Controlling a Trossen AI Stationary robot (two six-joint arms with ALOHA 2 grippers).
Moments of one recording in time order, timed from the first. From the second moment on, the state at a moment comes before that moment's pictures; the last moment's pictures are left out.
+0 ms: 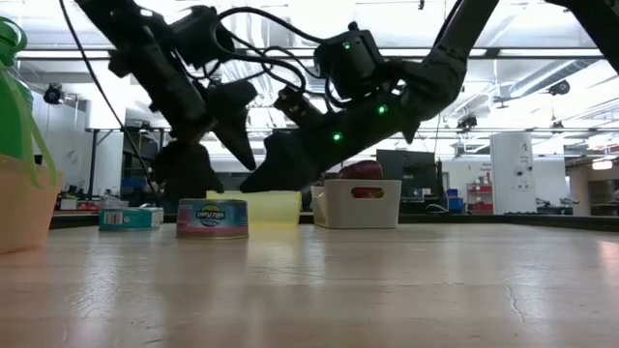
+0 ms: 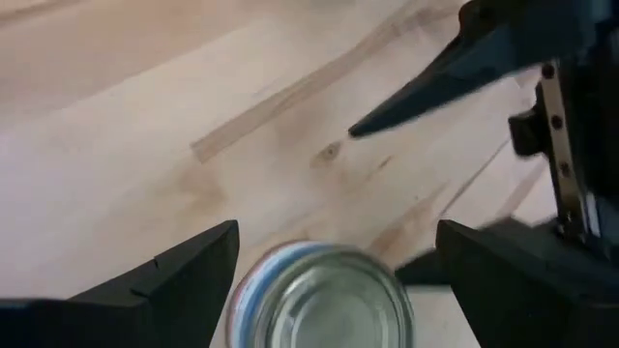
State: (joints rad) left arm 0.14 1.41 0.71 -0.22 -0.09 -0.81; right arm -0.02 2.08 1.08 0.58 0.26 -0.08
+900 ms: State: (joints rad) left arm 0.08 1.33 0.59 -0.15 0.07 -0.92; right arm 0.00 2.10 1.07 0.46 0.08 0.05
